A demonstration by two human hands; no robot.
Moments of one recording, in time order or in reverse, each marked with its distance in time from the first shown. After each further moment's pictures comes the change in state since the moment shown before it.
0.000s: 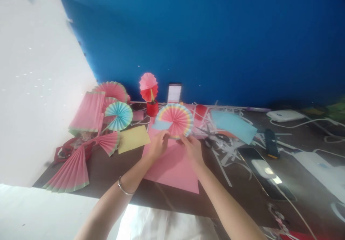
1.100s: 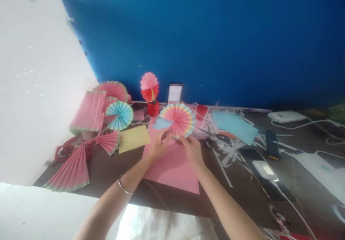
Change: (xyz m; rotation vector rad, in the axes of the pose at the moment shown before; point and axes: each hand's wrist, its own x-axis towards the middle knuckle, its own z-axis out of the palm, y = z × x) left_hand 0.002 -0.004 0.006 -0.317 0.049 -0.058; right_hand -0.006 -0.010 0.005 0.016 -0.050 -0.015
